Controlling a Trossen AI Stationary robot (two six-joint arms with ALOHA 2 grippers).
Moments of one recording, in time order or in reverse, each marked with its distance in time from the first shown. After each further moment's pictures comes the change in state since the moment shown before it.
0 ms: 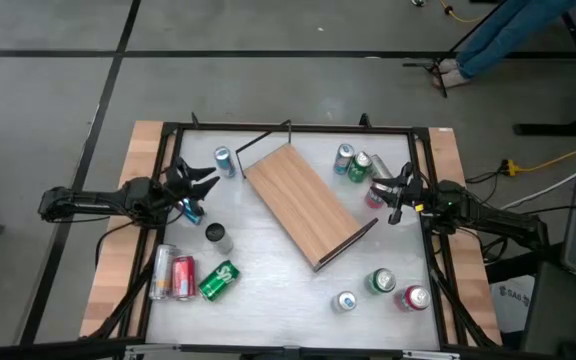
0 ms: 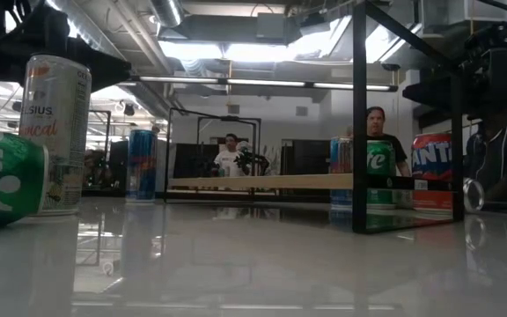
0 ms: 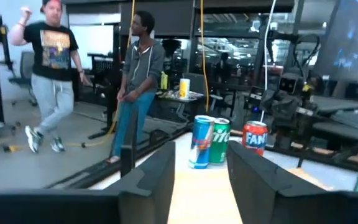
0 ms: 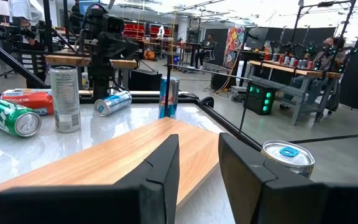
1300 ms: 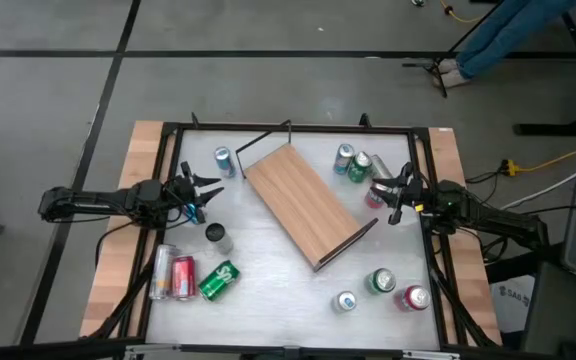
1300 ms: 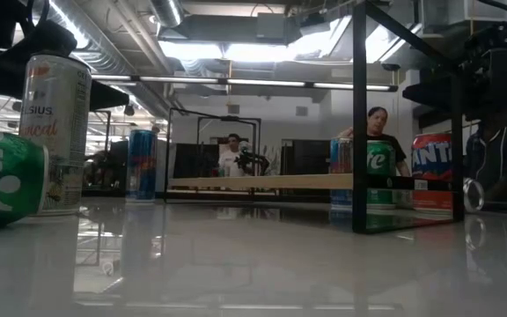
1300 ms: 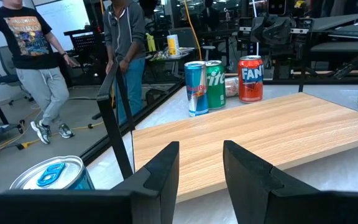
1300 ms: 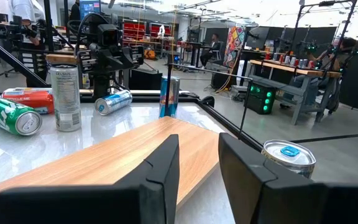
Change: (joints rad) left arm 0.000 0.000 0.000 -0.216 0.064 0.165; right arm 0.000 0.000 0.000 -0.011 0.000 0.000
